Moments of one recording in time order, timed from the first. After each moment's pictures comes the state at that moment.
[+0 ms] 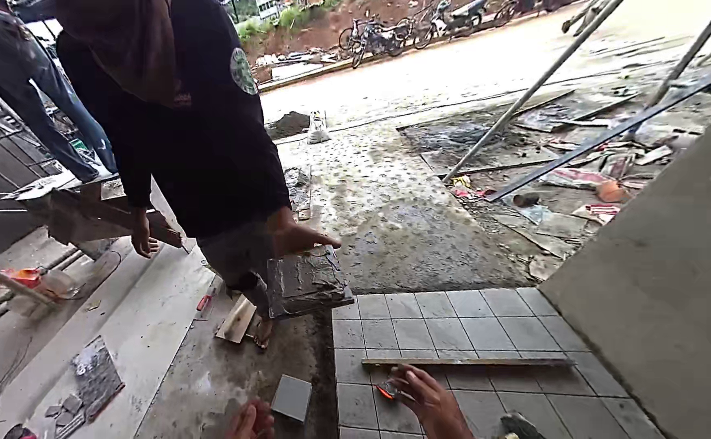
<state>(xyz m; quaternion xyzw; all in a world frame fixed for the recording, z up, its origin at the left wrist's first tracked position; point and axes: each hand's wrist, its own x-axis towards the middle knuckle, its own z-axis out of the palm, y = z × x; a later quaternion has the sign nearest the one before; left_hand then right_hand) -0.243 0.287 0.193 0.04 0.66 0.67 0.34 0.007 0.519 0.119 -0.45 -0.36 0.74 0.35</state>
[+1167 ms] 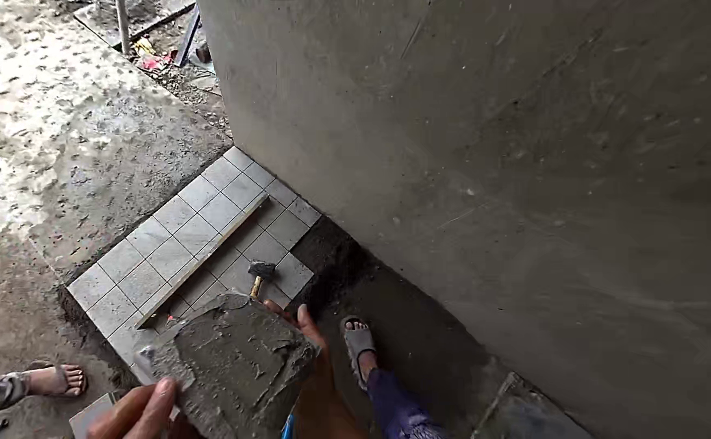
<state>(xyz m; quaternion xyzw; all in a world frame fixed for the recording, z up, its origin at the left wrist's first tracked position) 0.164 0.479 0.178 0.76 0.49 0.42 0.10 0.350 0.484 0.117 -0.25 0.13 0.69 0.67</state>
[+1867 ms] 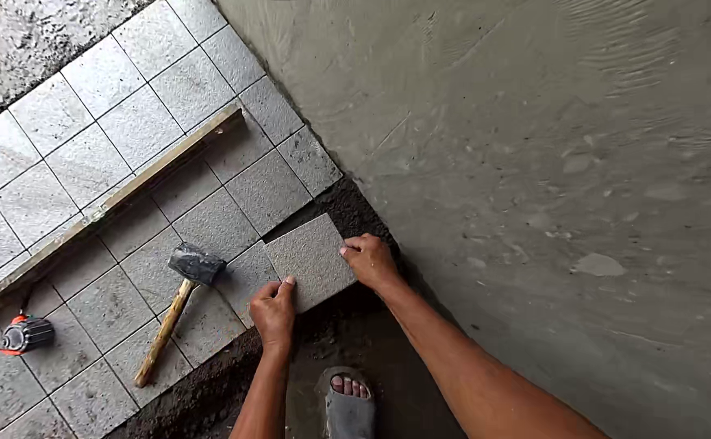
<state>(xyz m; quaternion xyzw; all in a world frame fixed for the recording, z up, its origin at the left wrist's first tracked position) 0.481 0.633 -0.351 0.27 0.79 0.26 0.49 0.668 0.700 -0.336 -0.76 -0.46 0.44 0.06</state>
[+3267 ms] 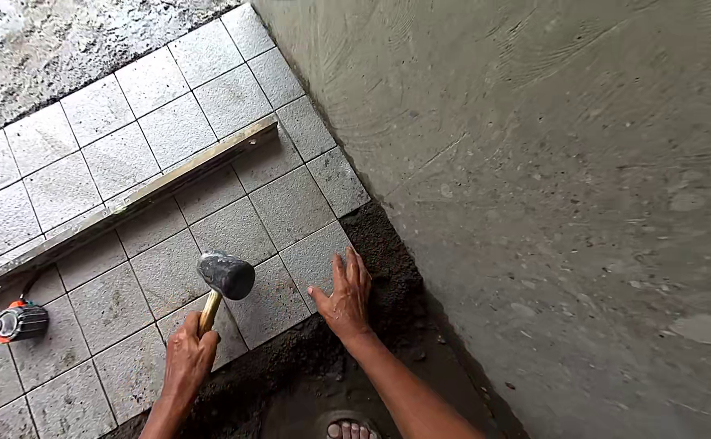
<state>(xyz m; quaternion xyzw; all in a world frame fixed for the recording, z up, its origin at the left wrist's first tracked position) 0.316 0.607 -0.356 0.49 0.79 0.08 0.36 0.604 0.663 -0.424 -0.73 -0.64 0.22 0.12</state>
